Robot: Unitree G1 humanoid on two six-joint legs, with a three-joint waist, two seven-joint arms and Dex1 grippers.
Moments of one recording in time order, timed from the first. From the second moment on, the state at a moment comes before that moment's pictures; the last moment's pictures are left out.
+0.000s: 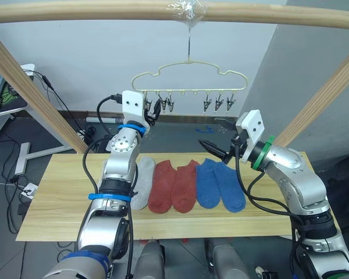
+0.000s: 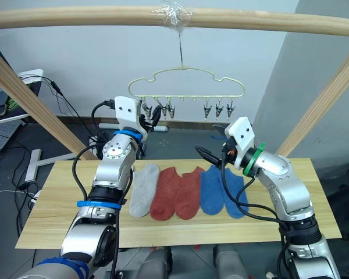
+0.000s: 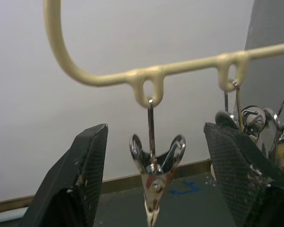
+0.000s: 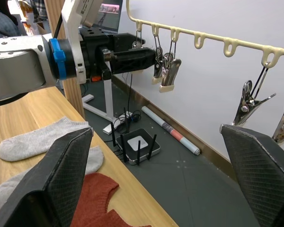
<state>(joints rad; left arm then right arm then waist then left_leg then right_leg) -0.75 0.22 0.09 0.48 -0.09 -0.02 -0.19 -0.45 -0.42 0.08 -0.28 0.34 0.48 0.64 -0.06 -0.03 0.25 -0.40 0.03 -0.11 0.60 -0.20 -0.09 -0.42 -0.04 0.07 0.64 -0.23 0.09</state>
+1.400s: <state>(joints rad) -0.63 0.25 0.12 0.21 -0.16 0.22 -0.23 -0.37 -0.44 0.19 0.36 0.07 0.31 0.67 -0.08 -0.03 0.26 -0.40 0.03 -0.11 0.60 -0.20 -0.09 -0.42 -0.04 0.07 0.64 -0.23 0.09</state>
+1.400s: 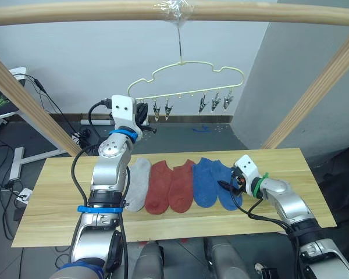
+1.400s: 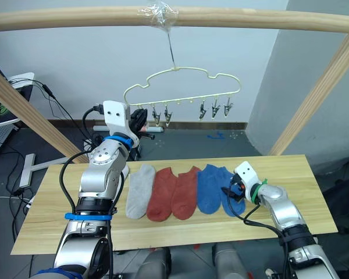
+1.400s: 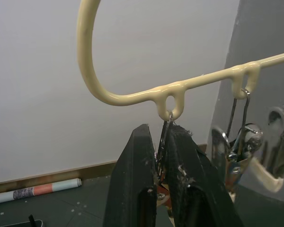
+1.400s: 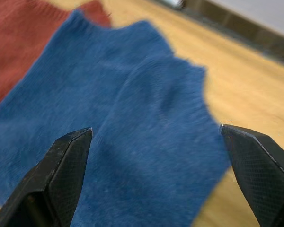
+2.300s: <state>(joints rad) -0.66 0.27 0.21 0.20 -0.34 0.42 -0.31 -0.18 -0.58 0.20 0.23 -0.03 0.07 0.75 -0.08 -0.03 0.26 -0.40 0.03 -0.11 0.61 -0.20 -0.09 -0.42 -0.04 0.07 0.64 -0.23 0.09</state>
